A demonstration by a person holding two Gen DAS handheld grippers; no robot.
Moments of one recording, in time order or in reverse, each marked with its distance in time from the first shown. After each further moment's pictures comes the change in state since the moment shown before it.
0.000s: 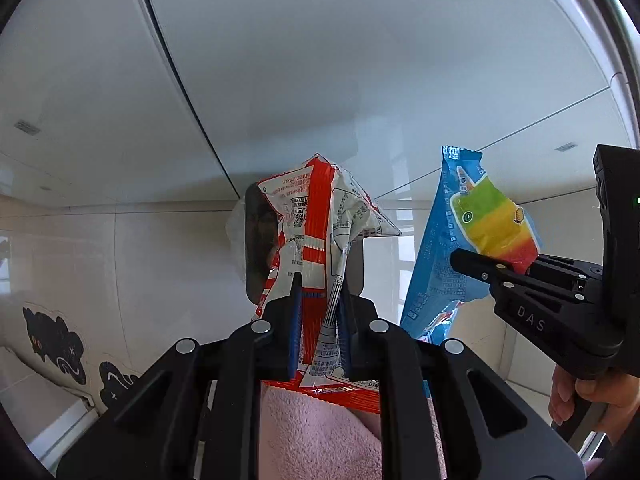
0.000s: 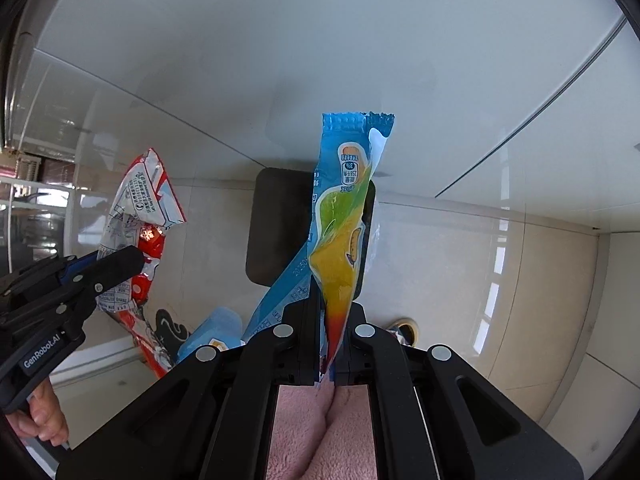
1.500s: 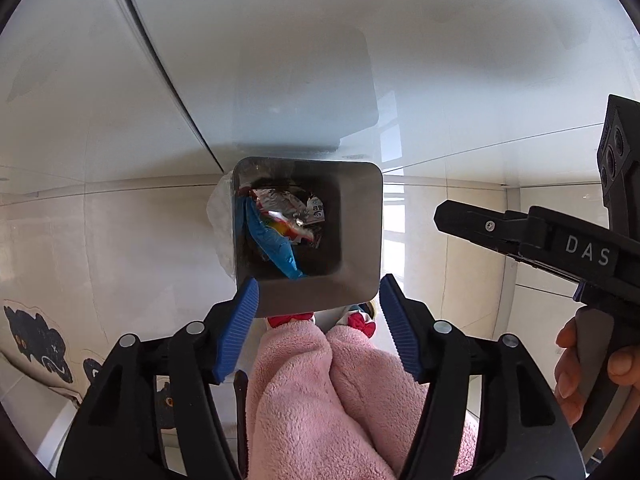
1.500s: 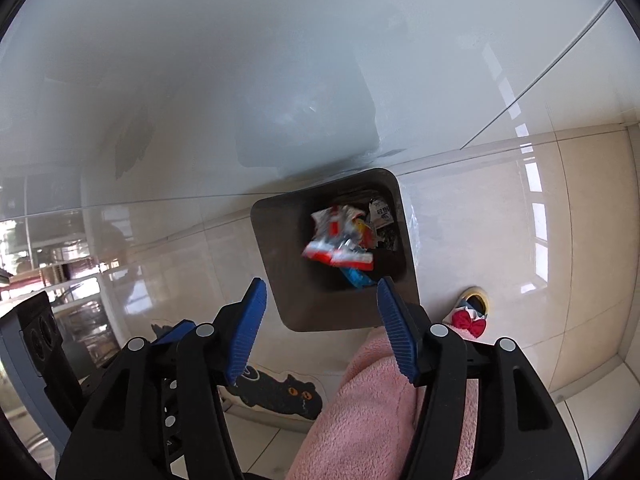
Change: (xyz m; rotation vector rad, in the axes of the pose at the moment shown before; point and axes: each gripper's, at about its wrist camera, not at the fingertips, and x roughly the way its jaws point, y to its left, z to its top) left arm 0.070 0.026 0.020 -0.008 0.134 -0.068; right arm 0.068 -0.022 0.039 0.372 0.056 0.120
